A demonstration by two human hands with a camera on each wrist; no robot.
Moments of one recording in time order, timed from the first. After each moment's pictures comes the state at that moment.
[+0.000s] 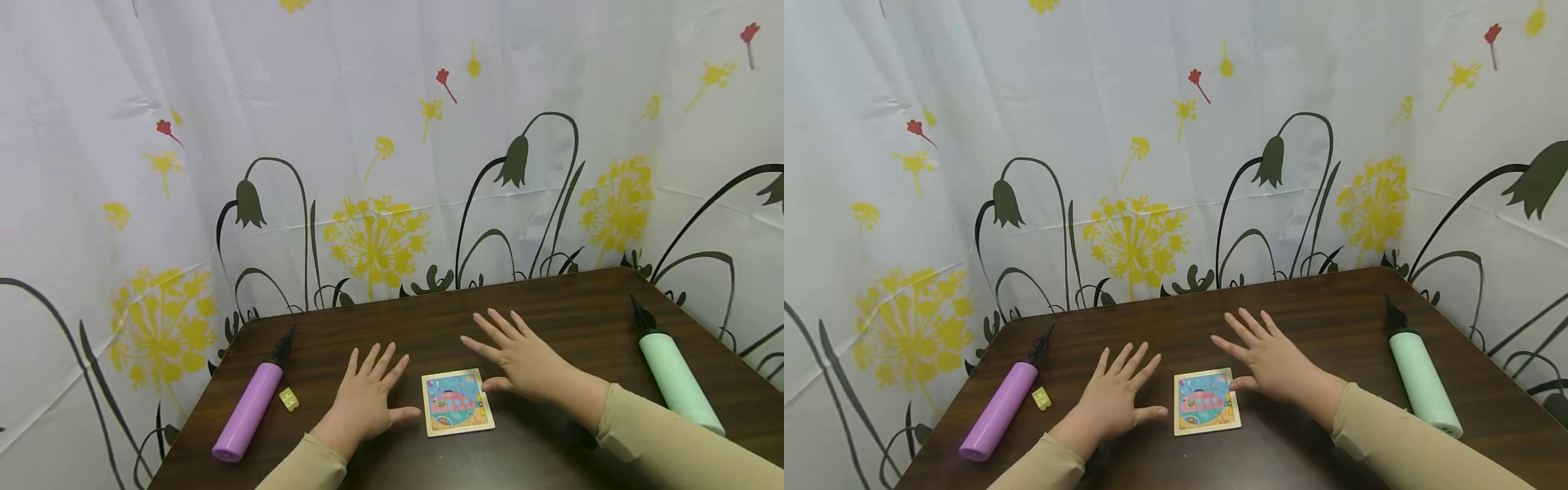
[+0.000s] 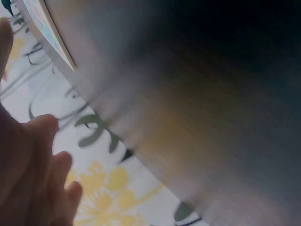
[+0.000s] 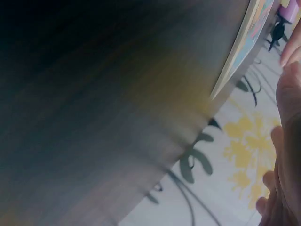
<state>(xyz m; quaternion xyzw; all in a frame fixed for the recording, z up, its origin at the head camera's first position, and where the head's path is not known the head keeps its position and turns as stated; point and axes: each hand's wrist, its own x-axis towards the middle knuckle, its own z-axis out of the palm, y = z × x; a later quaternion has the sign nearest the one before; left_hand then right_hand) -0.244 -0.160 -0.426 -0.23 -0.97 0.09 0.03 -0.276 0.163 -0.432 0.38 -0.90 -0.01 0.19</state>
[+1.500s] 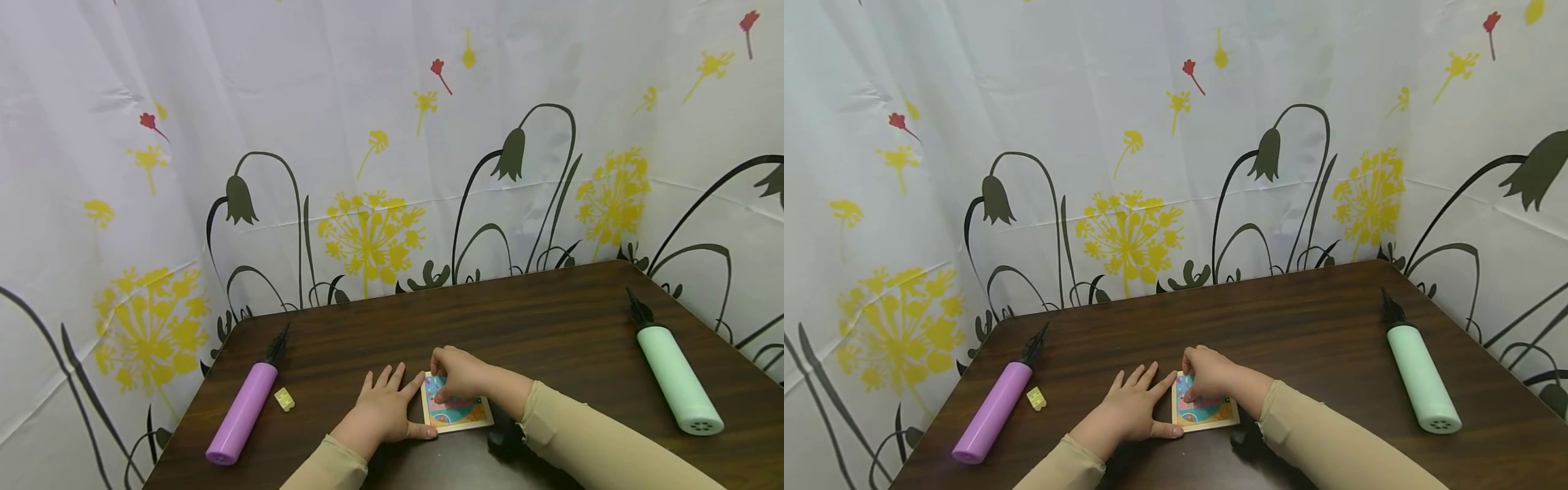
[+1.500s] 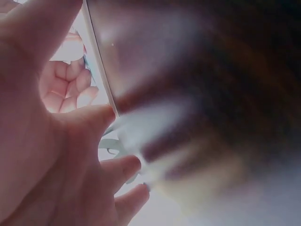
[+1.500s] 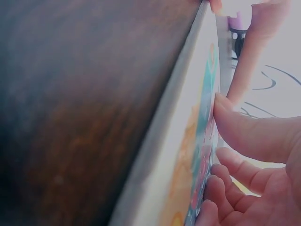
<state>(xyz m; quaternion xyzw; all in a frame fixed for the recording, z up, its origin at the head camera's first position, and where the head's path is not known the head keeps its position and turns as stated) -0.236 -0.126 -0.424 -0.19 -0.97 0.02 -0.13 -0.289 0.062 -0.441 0.24 -0.91 0.32 -0.11</state>
